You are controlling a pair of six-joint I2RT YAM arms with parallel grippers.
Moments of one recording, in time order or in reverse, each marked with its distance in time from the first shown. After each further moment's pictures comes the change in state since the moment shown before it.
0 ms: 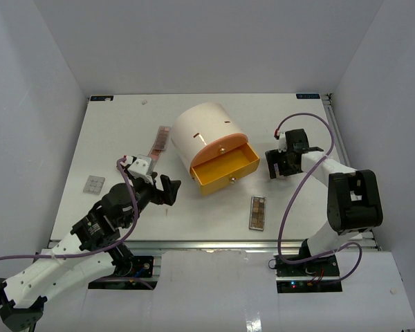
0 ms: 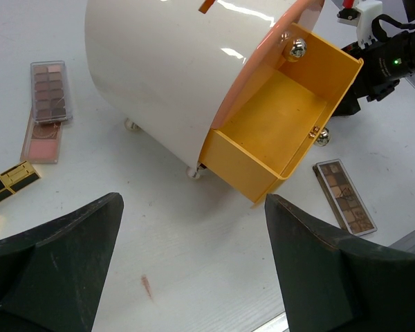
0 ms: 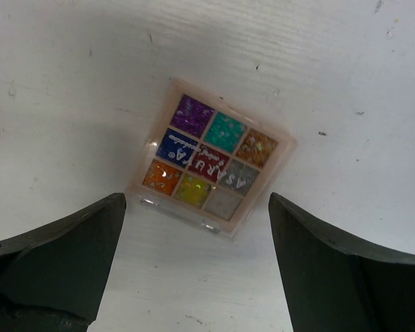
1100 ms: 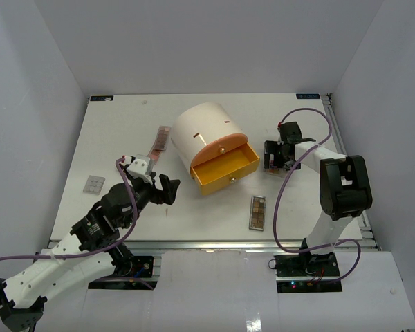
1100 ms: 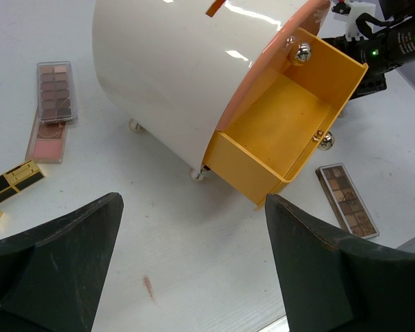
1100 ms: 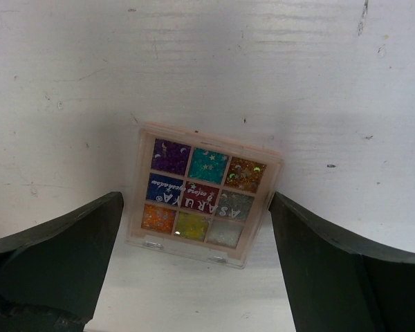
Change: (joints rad) left arm 0.000 -0.004 0.000 -0.001 -0.017 -0.004; right arm 0.018 0.165 0.149 -0.007 0.076 0.275
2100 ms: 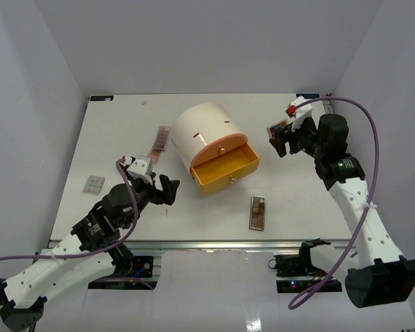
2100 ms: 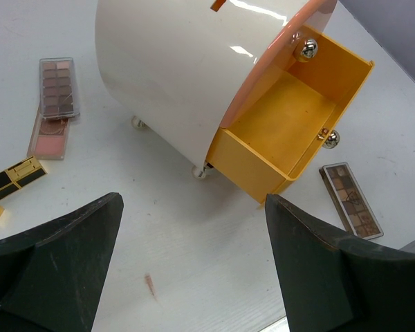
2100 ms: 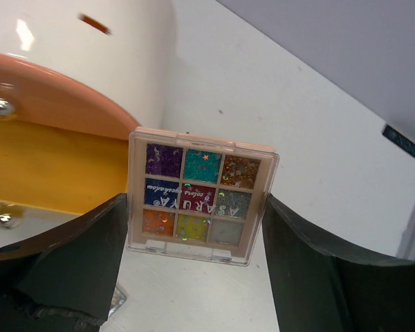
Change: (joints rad) left arm 0.000 -0.003 -0.013 -0.001 -0.011 -0.003; right arm 0.030 -0.731 -0.004 0.035 -0.452 -0.499
